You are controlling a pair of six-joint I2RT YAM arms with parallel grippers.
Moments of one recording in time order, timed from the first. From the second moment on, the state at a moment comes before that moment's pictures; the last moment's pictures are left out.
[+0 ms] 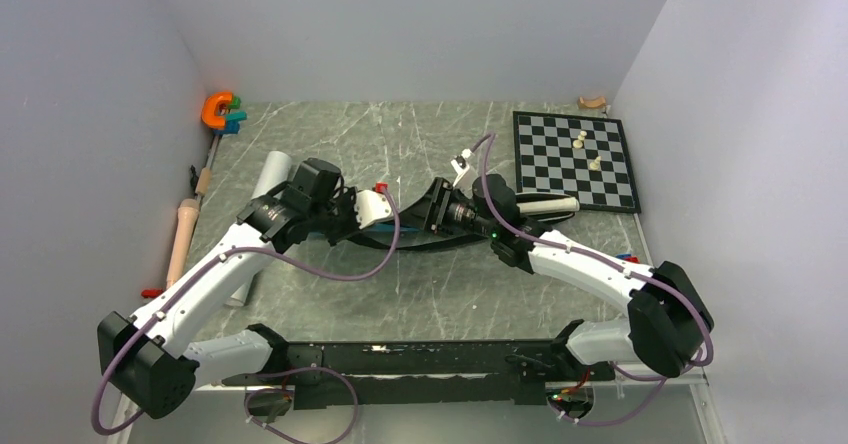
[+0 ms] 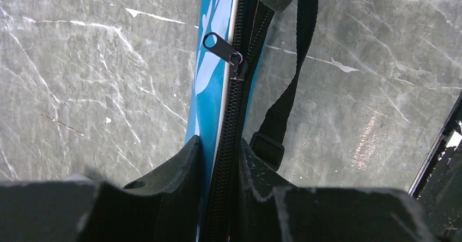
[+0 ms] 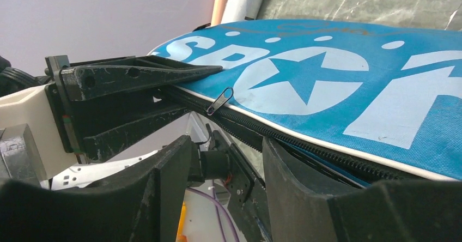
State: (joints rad) left arm -0.57 1.13 1.04 -0.72 0.25 0.71; right arm 0.73 1.30 0.77 0.27 -0.34 1.02
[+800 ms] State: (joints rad) left arm -0.61 1.13 1.04 -0.74 0.22 0.69; right arm 0.73 1.43 0.77 0.47 -0.41 1.11
